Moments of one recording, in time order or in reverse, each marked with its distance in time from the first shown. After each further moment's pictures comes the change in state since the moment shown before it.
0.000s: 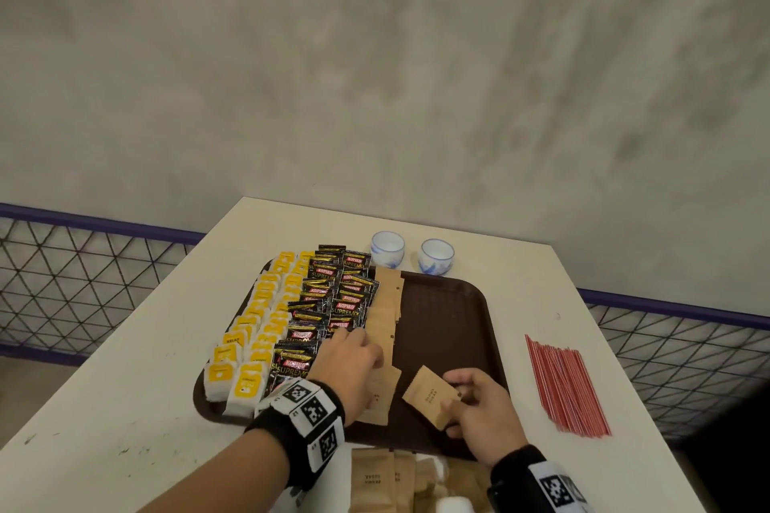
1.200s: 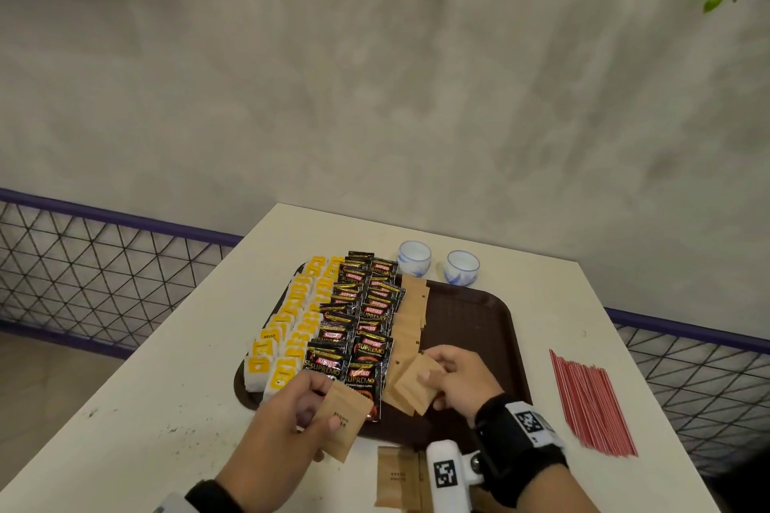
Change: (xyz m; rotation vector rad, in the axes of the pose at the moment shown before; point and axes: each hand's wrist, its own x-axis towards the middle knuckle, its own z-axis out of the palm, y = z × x) left_hand -0.124 -0.031 -0.021 -1.040 0.171 -0.317; right_hand 0.022 -0.049 0.034 -0.105 -0.215 -0.076
